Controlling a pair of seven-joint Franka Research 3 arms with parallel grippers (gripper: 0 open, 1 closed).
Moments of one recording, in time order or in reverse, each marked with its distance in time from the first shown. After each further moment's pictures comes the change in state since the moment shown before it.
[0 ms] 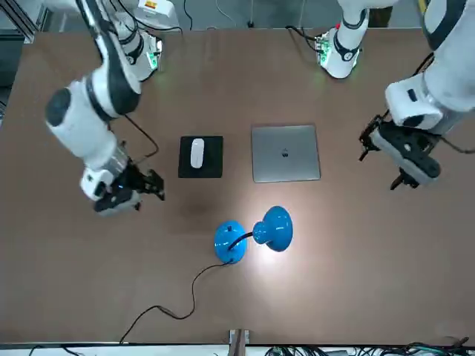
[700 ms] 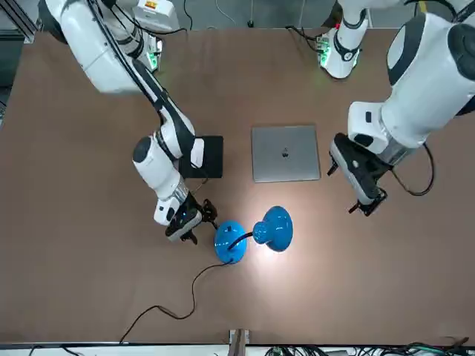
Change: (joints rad) left arm -0.026 0.168 -0.102 0.125 -0.002 0.028 0.105; right arm 0.119 0.451 0.063 0.197 -0.162 0.466 -0.018
